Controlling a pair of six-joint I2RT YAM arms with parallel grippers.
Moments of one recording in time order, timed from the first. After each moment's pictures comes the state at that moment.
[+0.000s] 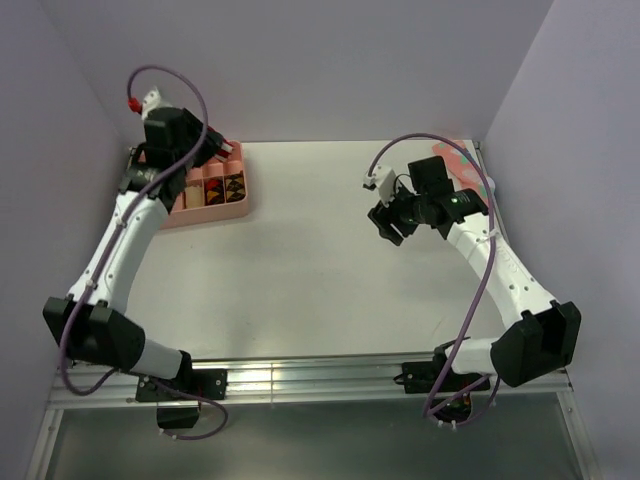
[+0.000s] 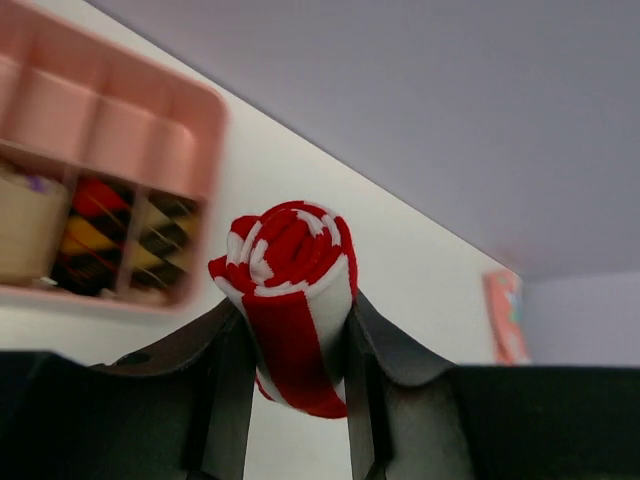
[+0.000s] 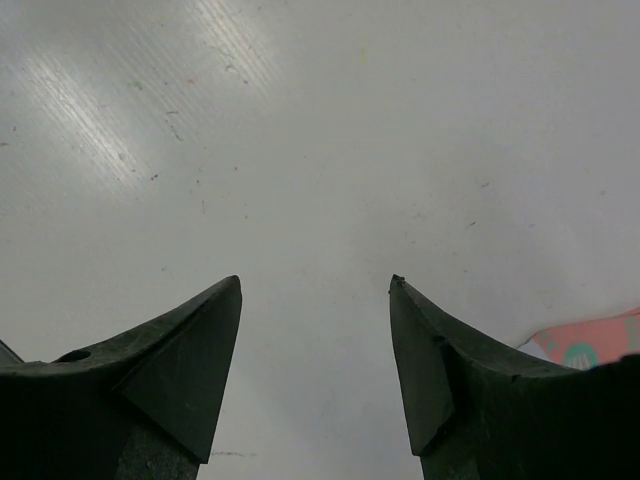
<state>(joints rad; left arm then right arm) -0.29 1.41 1.45 -0.37 -0.18 -0.83 0.30 1.30 1.23 -0.82 -0.29 -0.58</state>
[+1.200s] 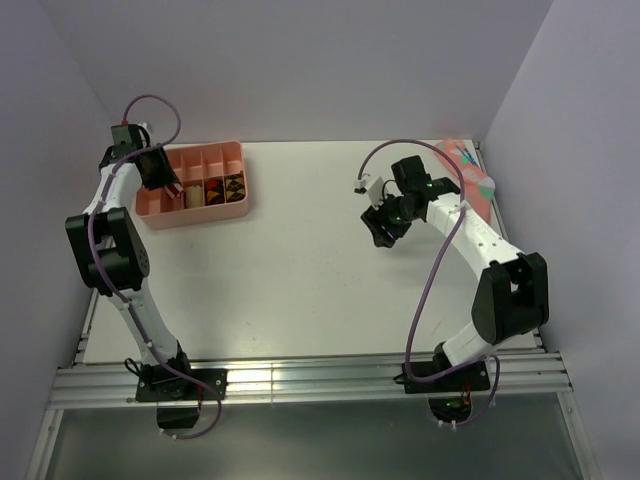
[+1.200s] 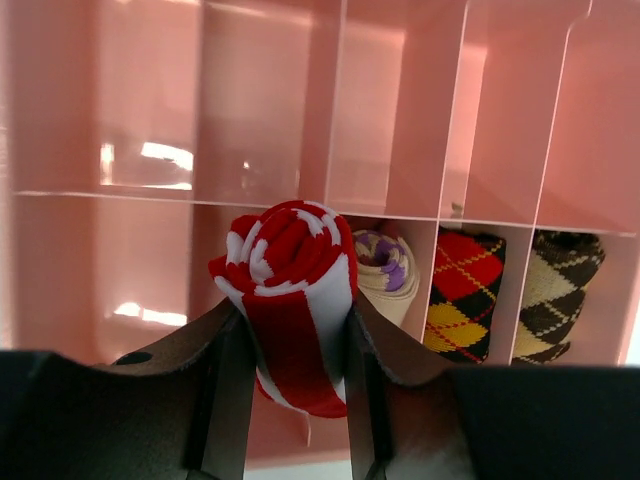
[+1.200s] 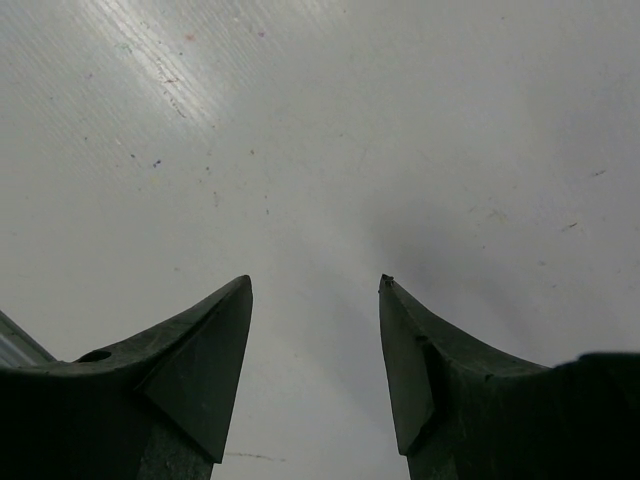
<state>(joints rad) 0.21 1.99 1.68 -0.48 0.15 -0.21 0.28 1.54 1.26 -0.84 -0.33 -0.55</state>
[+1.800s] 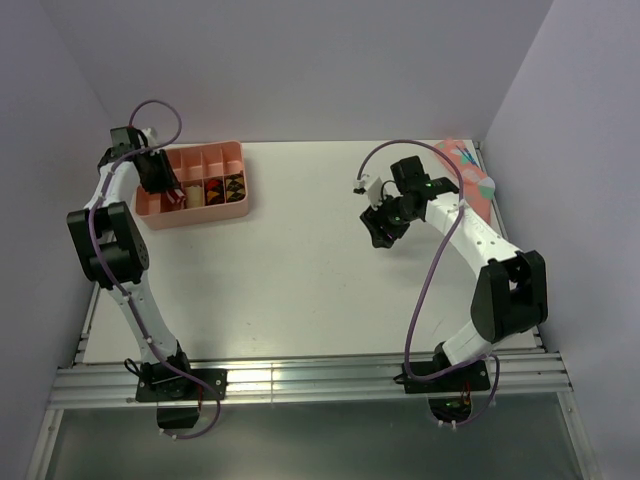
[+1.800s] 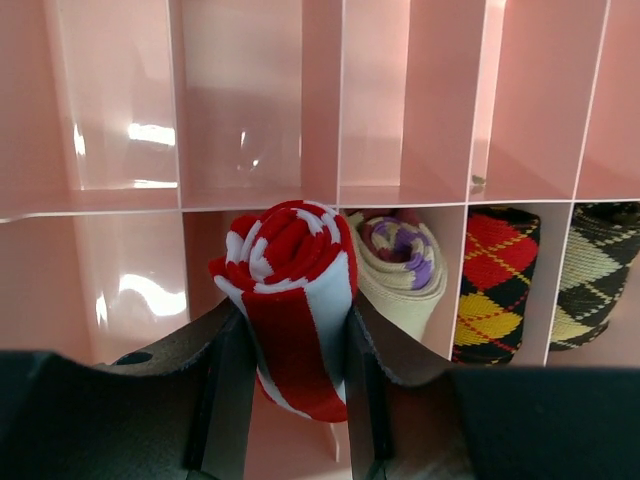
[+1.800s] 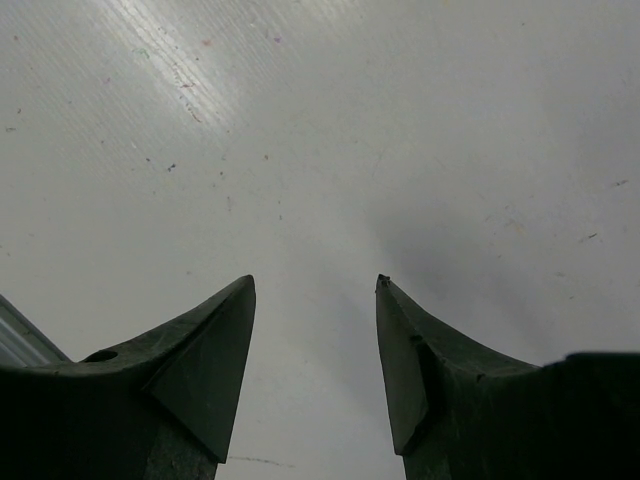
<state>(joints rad) 0.24 2.09 1.74 -0.55 0.25 -0.12 0.28 1.56 1.26 -0.84 -0.36 -0.54</state>
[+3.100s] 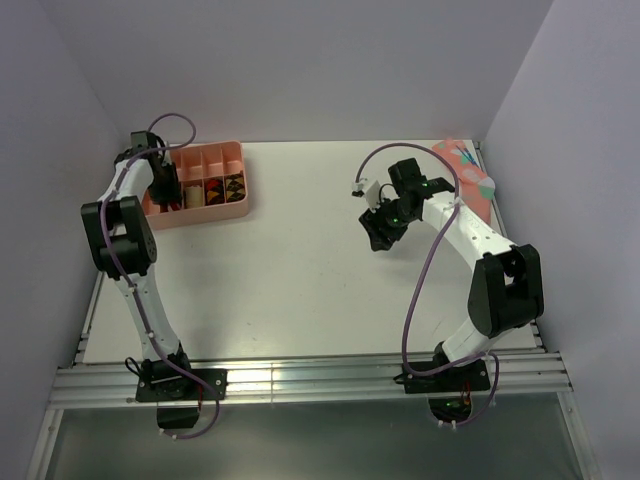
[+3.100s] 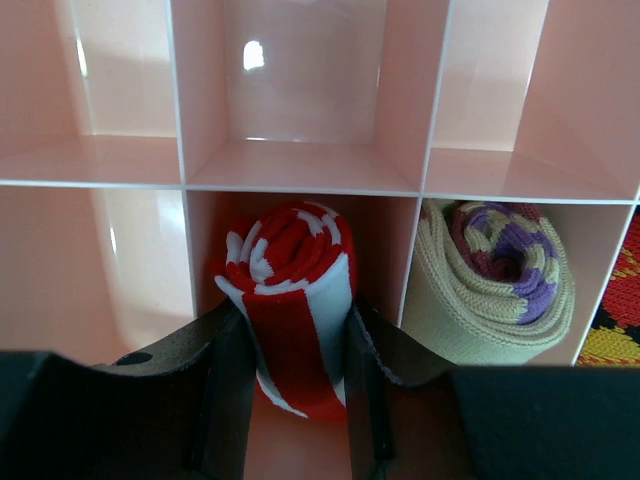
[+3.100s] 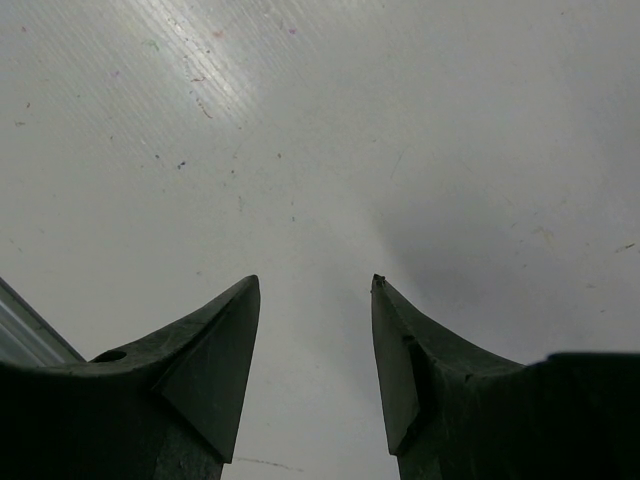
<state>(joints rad) 0.18 2.19 1.81 -0.69 0.05 -0.06 0.28 1.59 1.25 -0.85 -0.39 -0.54</state>
